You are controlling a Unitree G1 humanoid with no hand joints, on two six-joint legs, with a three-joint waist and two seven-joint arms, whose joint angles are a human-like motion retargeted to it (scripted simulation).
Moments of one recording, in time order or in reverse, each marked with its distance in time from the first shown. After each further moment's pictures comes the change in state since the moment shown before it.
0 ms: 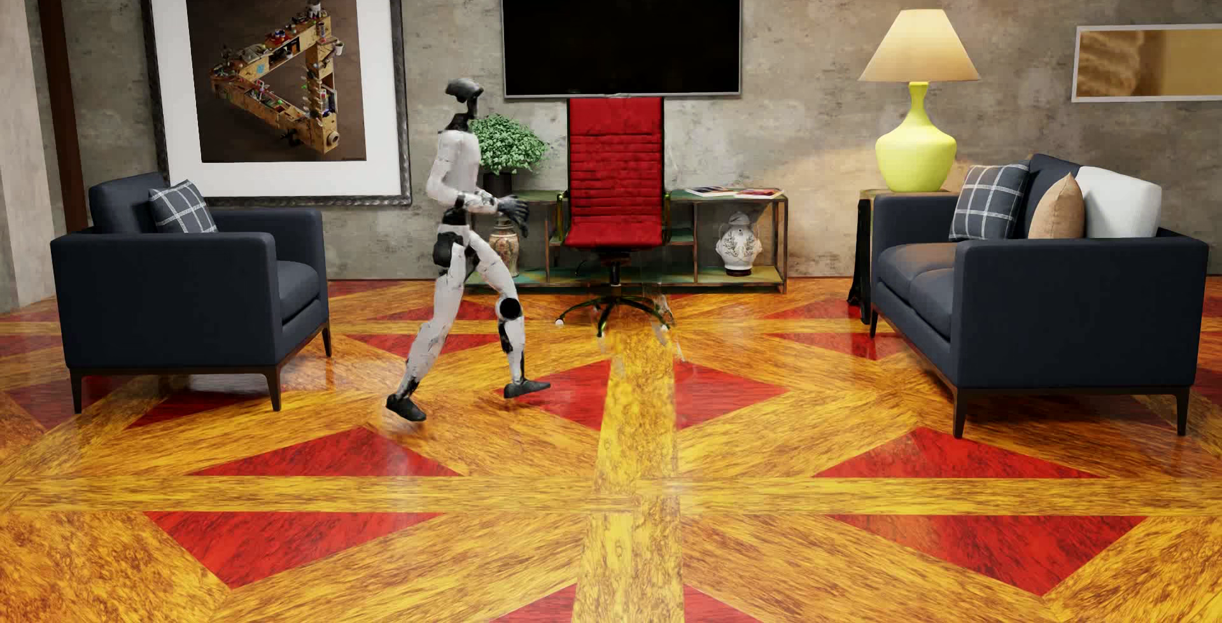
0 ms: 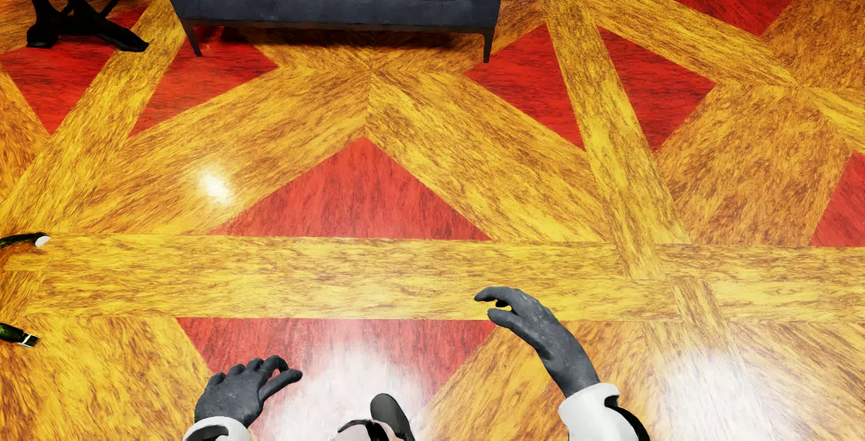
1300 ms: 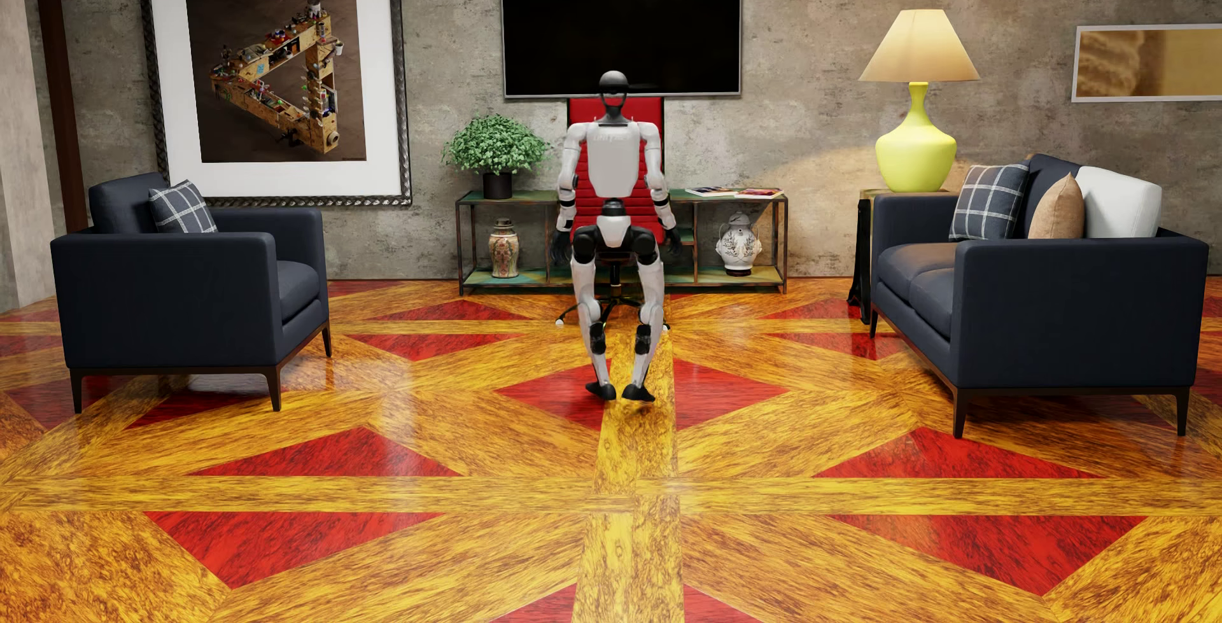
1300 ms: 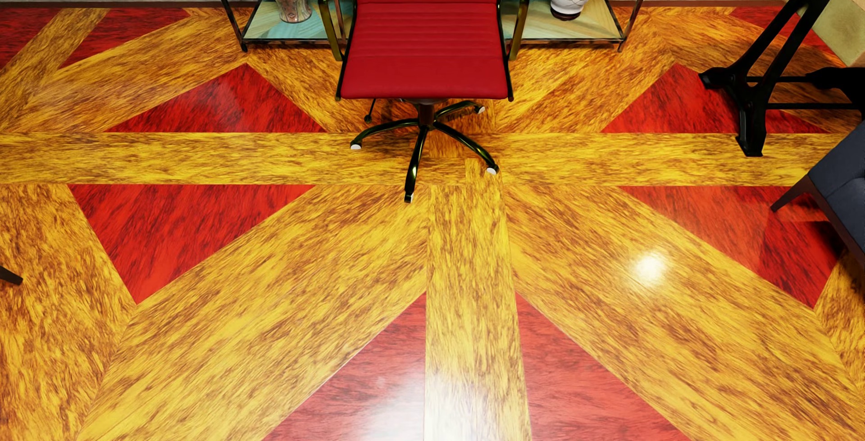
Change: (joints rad) body 0.357 -0.313 -0.012 -0.180 -0.061 -0.041 -0.057 0.140 0.010 -0.078 0.384 -0.055 0.010 -0.173 0.044 -0.187 0.130 0.100 -0.084 -0.074 -0.426 0.594 0.738 -0.279 -0.053 0.139 0.374 -0.012 0.001
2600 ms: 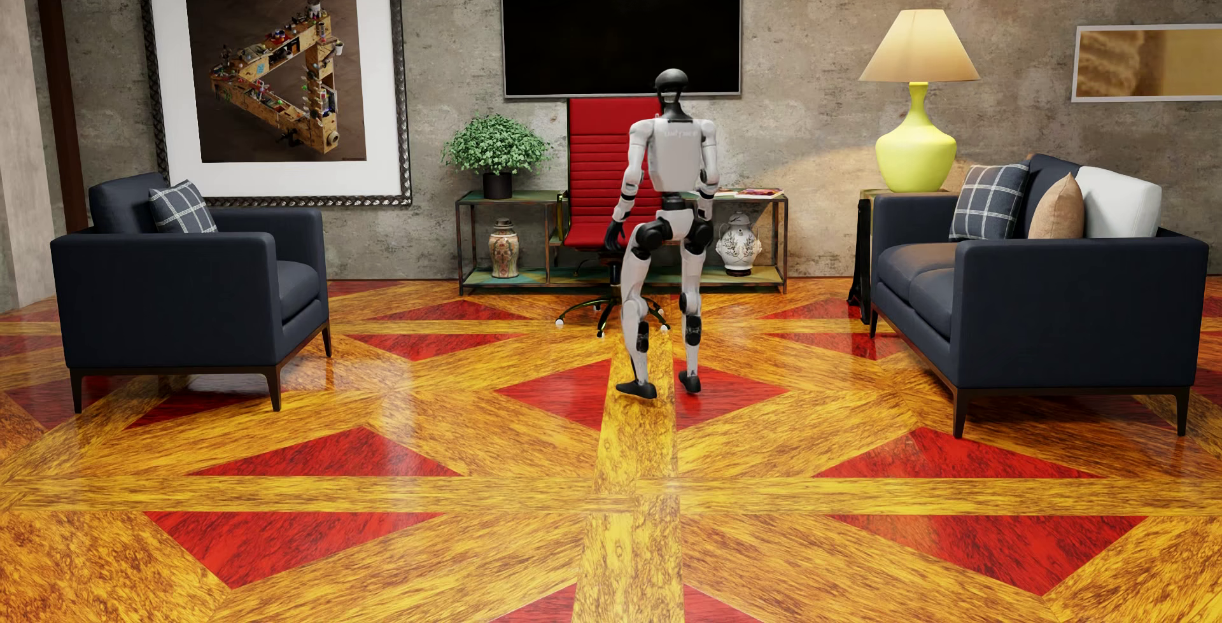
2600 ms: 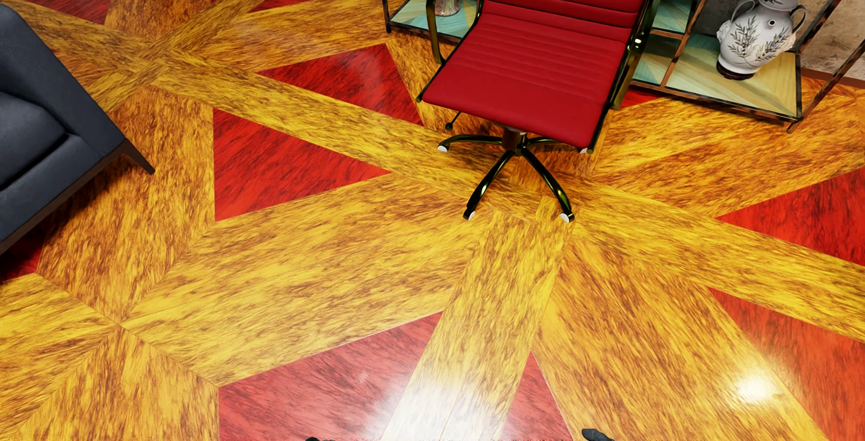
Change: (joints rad) body 0.052 -0.025 -0.033 0.137 0.190 0.050 -0.219 0.160 0.005 0.003 -0.372 -0.087 -0.068 0.015 -0.065 0.049 0.032 -0.198 -0.186 -0.127 0.041 -0.107 -0.005 0.058 -0.011 -0.025 0.055 -0.017 0.012
